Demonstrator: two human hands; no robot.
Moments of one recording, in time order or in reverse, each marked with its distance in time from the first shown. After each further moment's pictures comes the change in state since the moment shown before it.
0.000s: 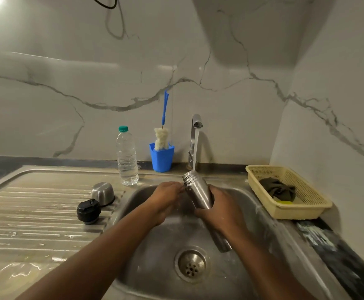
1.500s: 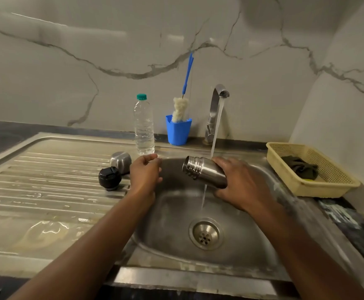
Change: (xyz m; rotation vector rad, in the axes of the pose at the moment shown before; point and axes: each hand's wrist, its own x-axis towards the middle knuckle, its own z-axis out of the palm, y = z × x) left_hand -0.022 -0.022 -0.079 -0.198 0.460 0.180; right_hand -0.012 -0.031 -0.023 -0.494 -0.005 -0.330
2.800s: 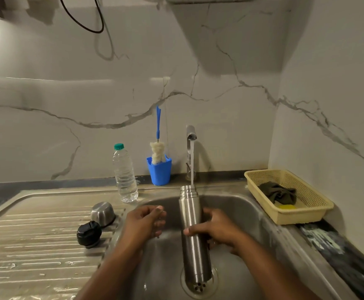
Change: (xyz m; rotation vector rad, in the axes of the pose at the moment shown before) left_hand -0.022 -0.003 0.016 0.189 -0.302 0.057; right_hand 0.011 0.021 0.045 1.153 -0.368 0.433
